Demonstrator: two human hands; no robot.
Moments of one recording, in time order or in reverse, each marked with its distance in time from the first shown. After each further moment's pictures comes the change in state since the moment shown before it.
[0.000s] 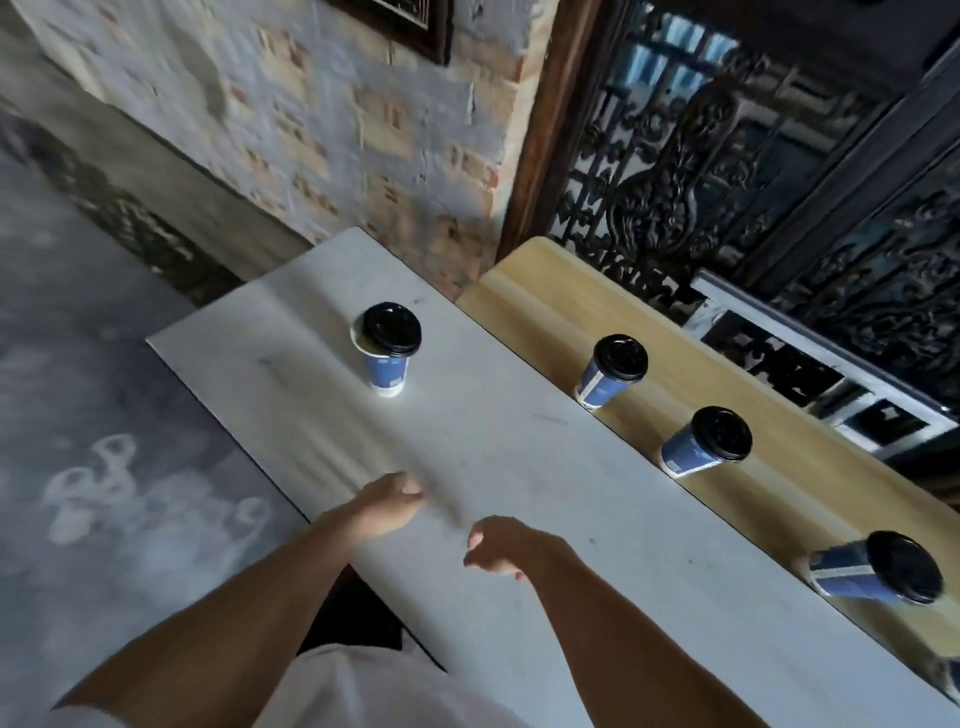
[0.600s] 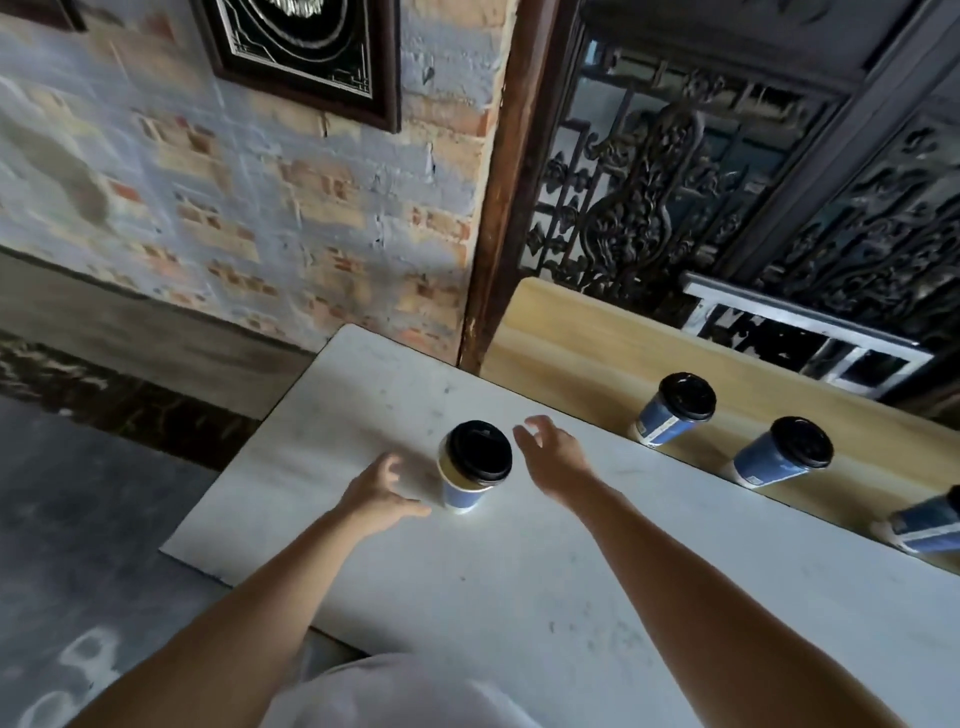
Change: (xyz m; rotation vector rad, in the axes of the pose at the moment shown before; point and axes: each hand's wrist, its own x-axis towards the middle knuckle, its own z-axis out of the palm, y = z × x) left_hand 0.129 -0.037 -0.234 -0.112 -0.012 0.217; right_hand 0.083 -0.139 -0.159 0.633 0.777 0.158
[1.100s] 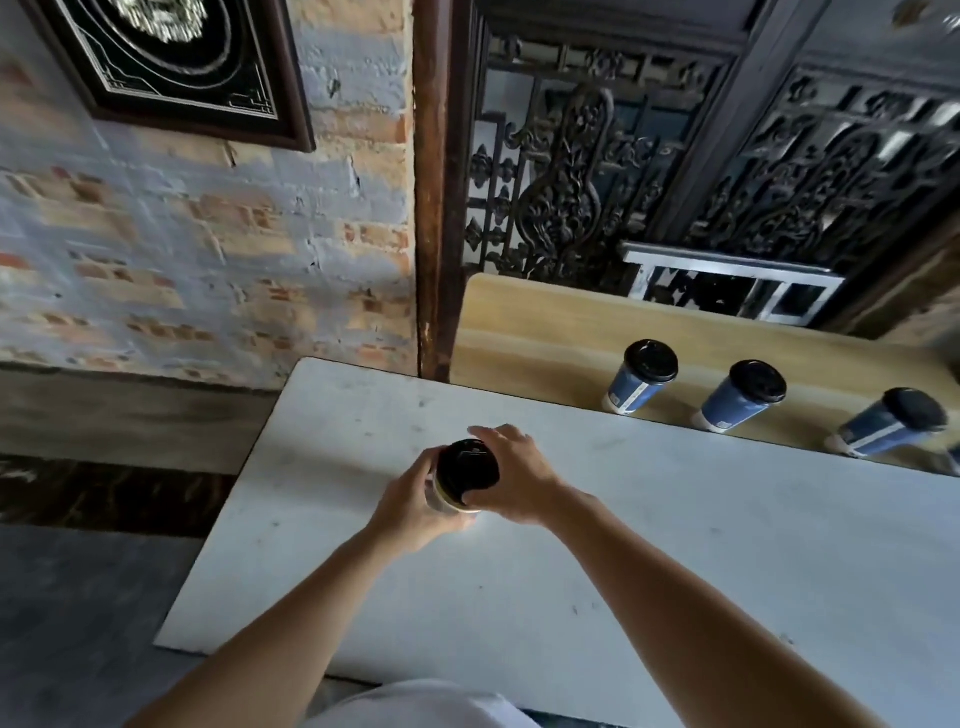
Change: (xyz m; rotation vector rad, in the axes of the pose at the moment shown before) left_hand 0.001 0.037 0.008 0.107 -0.147 0.500; right_hand -0.031 -0.032 0.022 -0.136 -0.018 -0.167
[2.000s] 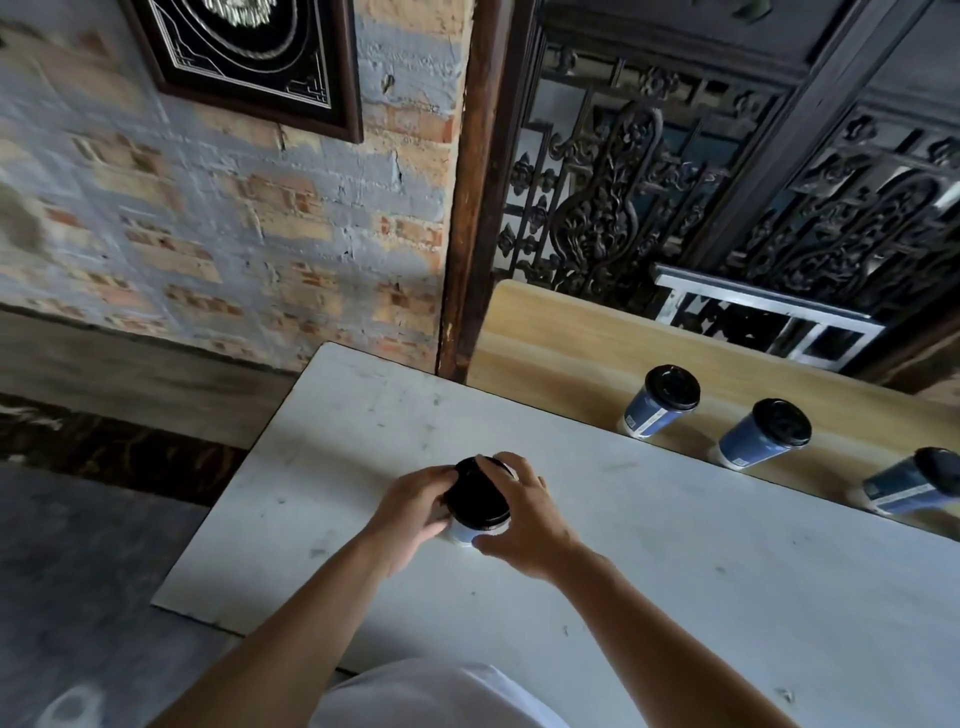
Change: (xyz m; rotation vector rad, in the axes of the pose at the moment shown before) left_hand -0.014 0.020 0.006 -0.882 0.005 -0.436; right_hand -0.030 0.014 0.022 0.087 -0.007 -0.095
